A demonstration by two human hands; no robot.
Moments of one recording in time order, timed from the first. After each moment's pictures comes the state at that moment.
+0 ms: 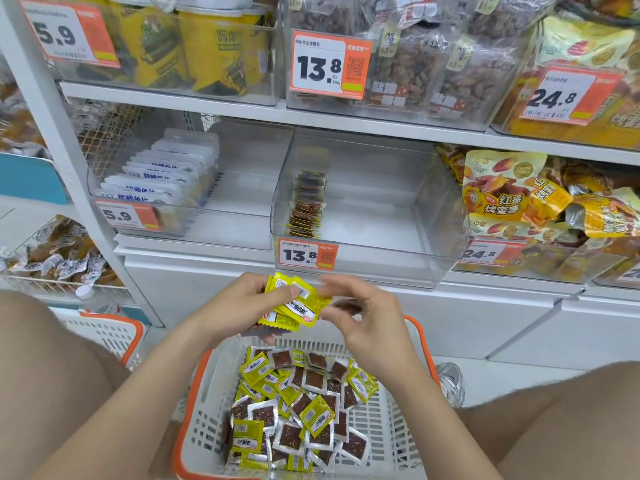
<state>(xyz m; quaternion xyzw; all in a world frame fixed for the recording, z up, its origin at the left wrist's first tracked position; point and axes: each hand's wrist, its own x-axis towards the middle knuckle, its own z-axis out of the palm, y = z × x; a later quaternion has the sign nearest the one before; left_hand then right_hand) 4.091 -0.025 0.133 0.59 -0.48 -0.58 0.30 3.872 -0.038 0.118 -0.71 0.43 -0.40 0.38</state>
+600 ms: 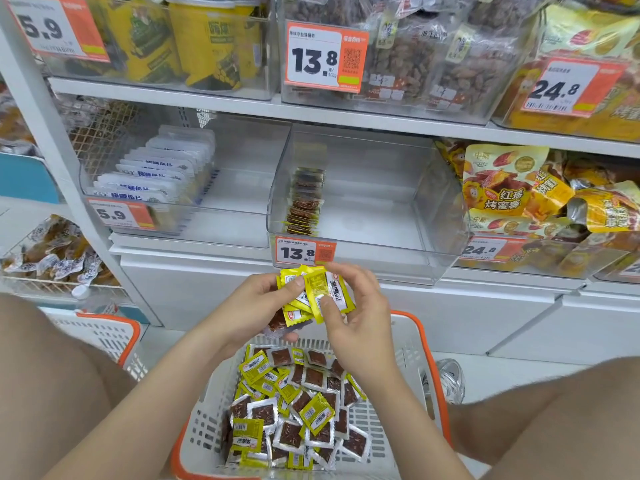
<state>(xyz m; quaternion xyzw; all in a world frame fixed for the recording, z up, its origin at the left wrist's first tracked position) 4.072 -0.027 0.118 0.54 -0.42 -0.61 0.40 3.892 -0.038 0.091 -0.64 0.43 -0.52 0.36</state>
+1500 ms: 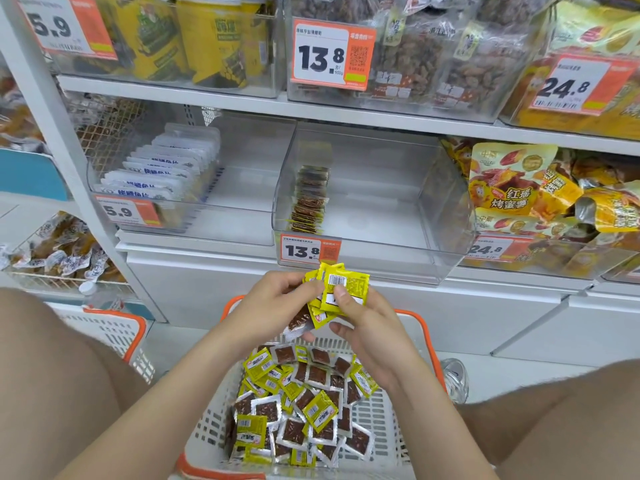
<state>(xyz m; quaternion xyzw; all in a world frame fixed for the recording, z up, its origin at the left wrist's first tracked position) 4.055 -0.021 0.131 0.56 -0.50 -0.54 0.39 3.879 -0.045 0.096 -0.44 0.44 -0.39 0.68</state>
